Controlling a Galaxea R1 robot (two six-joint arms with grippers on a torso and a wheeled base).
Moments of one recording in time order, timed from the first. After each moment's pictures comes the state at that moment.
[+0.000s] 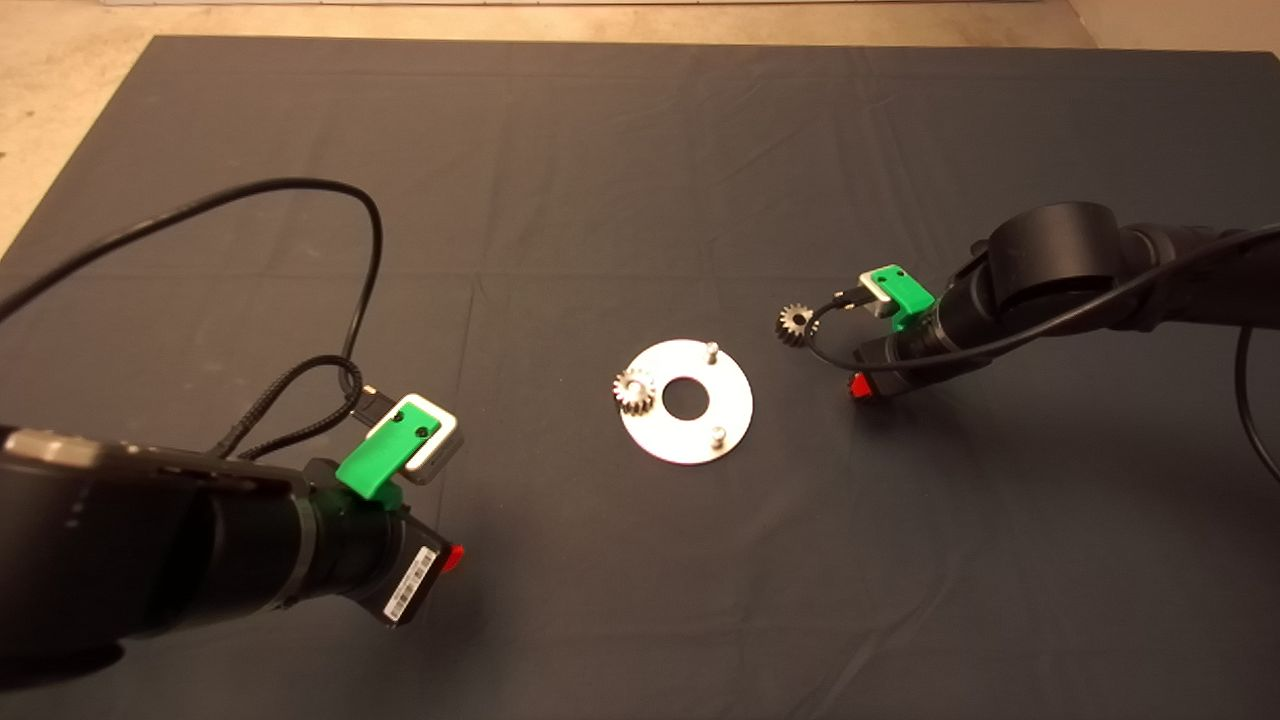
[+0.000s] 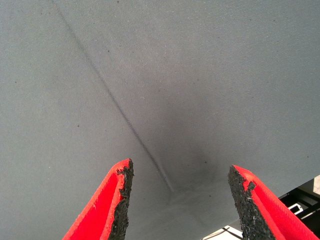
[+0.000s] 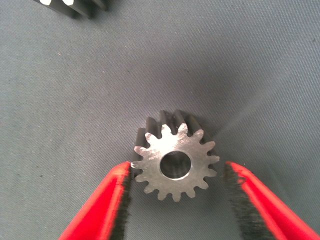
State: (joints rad) left arm -0.29 2.18 -0.34 0.68 1.53 -1.29; right arm 0.27 2.38 -1.00 -0.55 -1.48 1.16
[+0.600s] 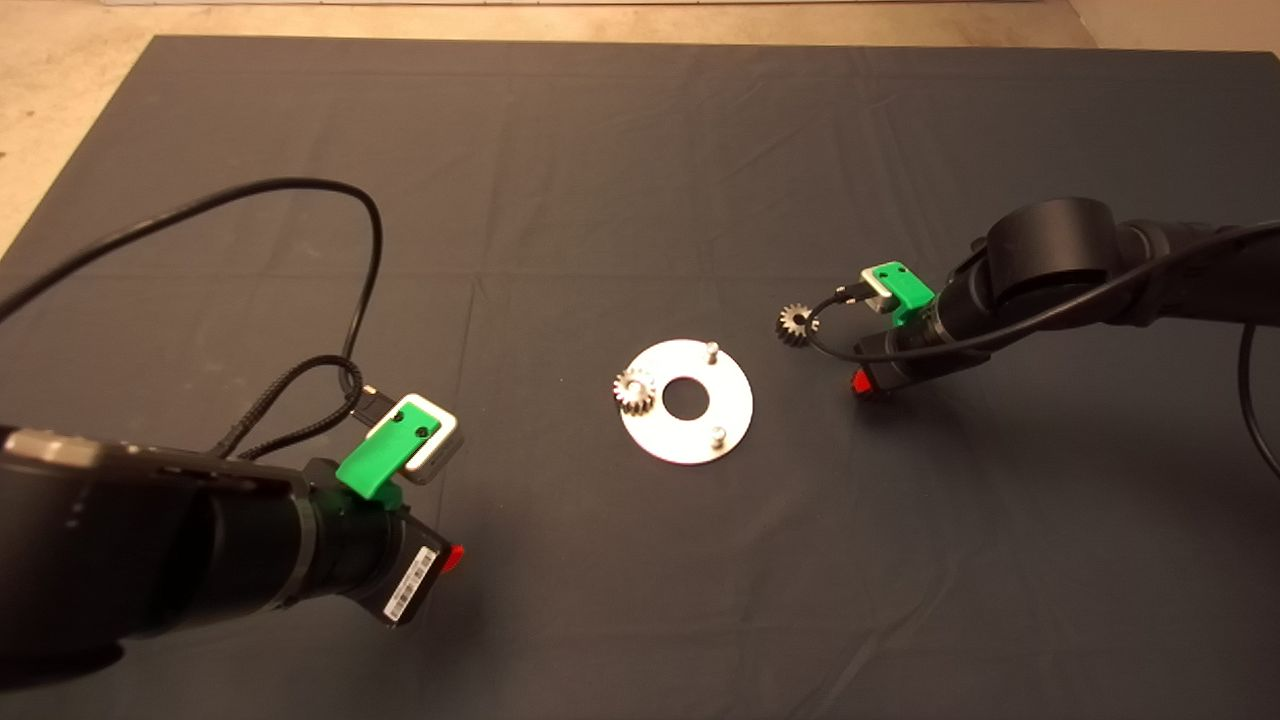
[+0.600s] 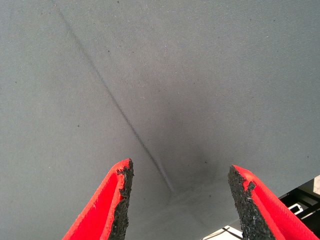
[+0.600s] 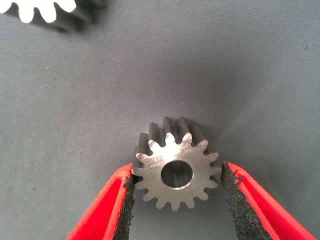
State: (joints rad) left arm -0.29 2.18 -0.34 0.68 1.53 -1.29; right arm 0.27 2.38 -1.03 -0.55 -1.47 1.16
